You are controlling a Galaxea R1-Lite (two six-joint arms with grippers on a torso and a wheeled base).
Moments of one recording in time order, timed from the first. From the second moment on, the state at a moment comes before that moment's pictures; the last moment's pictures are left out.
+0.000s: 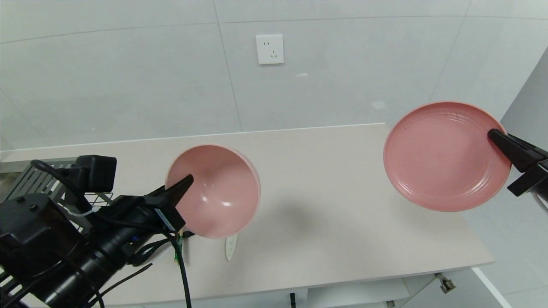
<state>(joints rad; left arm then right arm) -0.38 1.56 -0.22 -1.40 0.07 -0.24 0.06 1.42 -0.27 -1.50 0.26 0.08</state>
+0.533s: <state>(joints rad) -0.53 1.73 -0.28 -1.57 0.36 -0.34 0.10 1.51 -0.27 -1.57 0.26 0.06</state>
